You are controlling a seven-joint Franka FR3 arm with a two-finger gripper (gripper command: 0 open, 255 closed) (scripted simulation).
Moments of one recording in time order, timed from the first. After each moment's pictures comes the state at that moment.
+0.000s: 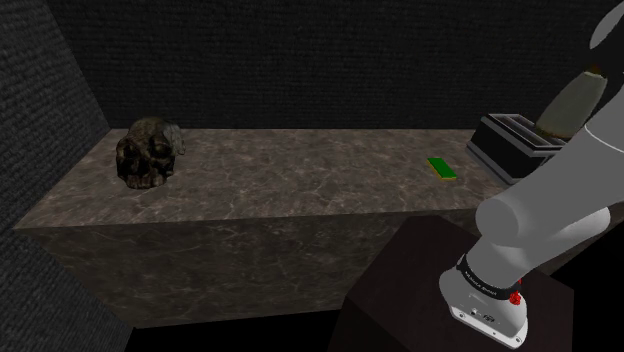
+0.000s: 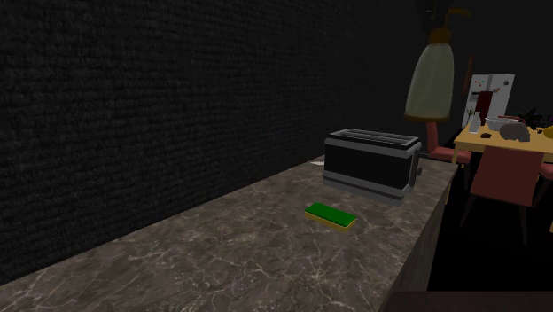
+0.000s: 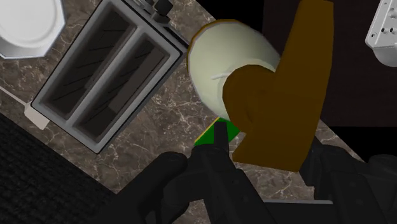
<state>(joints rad) -0.67 -0.06 -0.75 -1.33 -0.08 1.24 -1.47</state>
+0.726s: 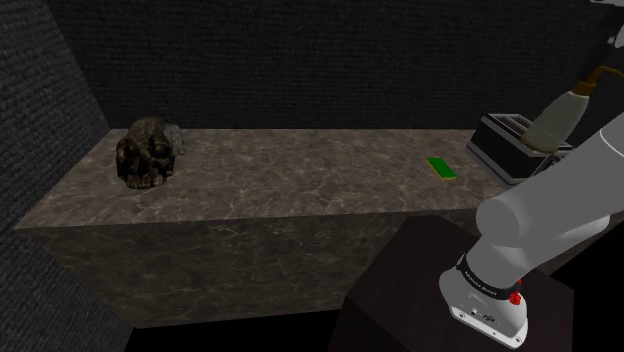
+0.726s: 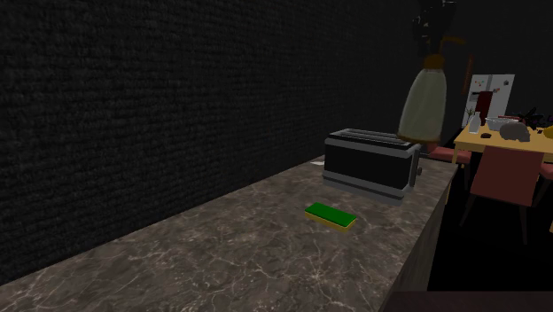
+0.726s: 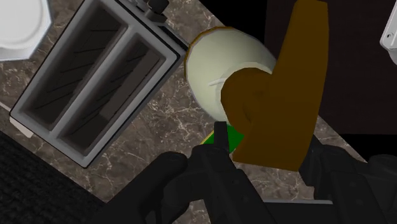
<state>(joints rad) -0.66 -0.17 -0.71 -1.58 -0.14 1.41 -1.40</state>
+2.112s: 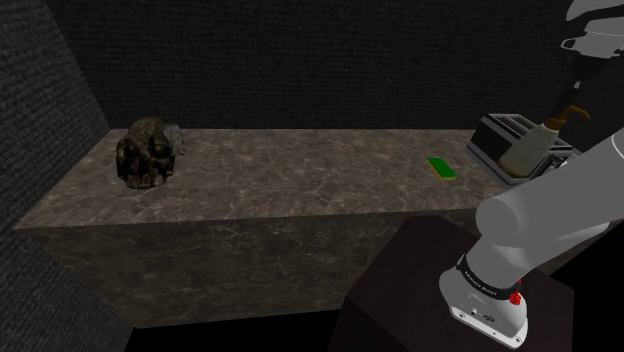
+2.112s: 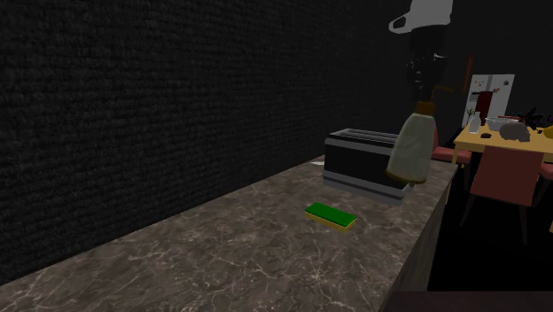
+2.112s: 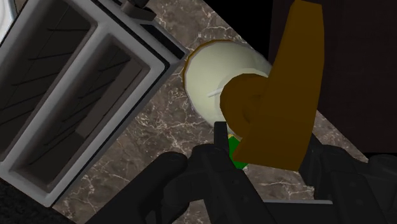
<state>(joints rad) -0.67 -0.26 -0.70 -1.94 -0.20 1.69 -1.35</state>
